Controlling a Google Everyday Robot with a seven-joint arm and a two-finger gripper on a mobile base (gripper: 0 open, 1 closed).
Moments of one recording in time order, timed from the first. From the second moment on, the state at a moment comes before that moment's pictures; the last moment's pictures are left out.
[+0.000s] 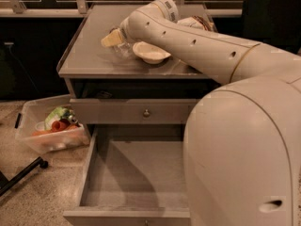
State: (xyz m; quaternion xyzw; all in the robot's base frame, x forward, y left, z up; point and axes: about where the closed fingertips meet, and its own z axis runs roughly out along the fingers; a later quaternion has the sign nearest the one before) arm 0.853 0.062 0.880 -0.25 0.83 0.08 0.49
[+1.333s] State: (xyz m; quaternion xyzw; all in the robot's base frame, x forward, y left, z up) arm 0.858 0.106 0.865 -0.27 0.83 0.14 0.46
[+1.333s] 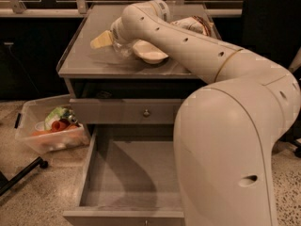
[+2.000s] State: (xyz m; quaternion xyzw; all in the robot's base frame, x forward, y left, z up) arm 0.857 0.124 0.854 -0.28 0.85 0.14 0.42
